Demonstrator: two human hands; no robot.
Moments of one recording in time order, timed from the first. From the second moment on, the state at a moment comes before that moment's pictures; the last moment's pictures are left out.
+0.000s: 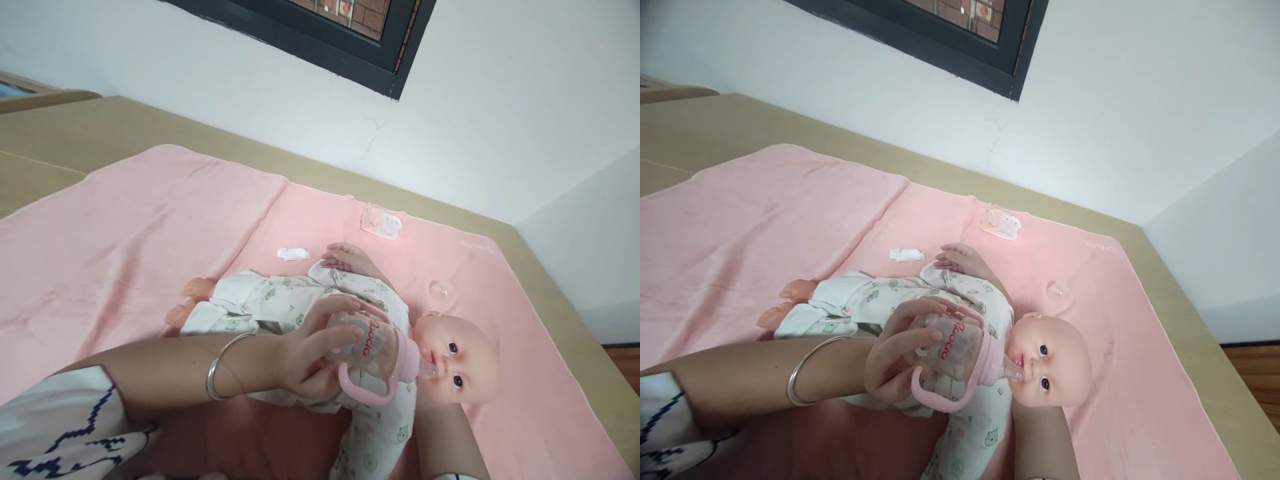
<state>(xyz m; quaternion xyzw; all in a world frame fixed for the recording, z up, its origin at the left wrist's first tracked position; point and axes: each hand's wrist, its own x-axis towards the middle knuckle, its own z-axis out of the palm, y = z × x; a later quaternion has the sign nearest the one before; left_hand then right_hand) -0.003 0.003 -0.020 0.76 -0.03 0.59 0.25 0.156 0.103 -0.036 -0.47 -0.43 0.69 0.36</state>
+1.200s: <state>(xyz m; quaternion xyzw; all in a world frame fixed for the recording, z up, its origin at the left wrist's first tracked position) -0.002 0.003 -0.011 0.76 -0.05 0.58 0.28 0.158 0.108 -0.042 -0.46 -0.45 0.68 0.35</state>
